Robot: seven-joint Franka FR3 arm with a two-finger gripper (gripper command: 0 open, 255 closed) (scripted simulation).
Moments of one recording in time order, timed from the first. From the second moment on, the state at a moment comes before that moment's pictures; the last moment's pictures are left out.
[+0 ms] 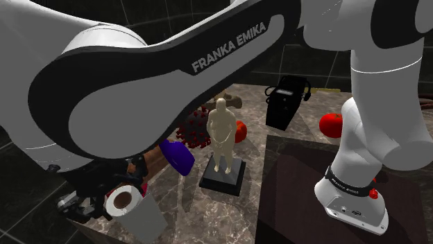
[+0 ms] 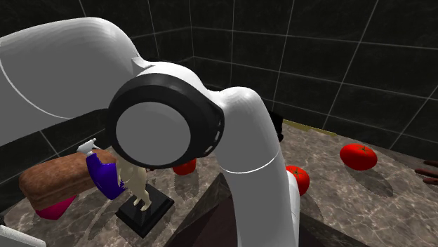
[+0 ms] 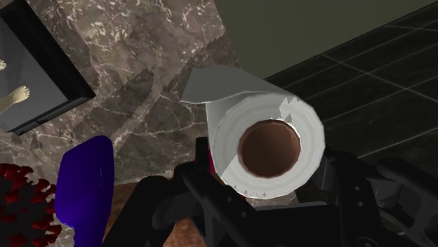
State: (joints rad) arm 0.53 0.39 0.52 -1.52 -0.27 1.83 1.14
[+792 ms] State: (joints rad) arm 0.53 0.41 0.51 -1.60 -0.29 1.93 1.15
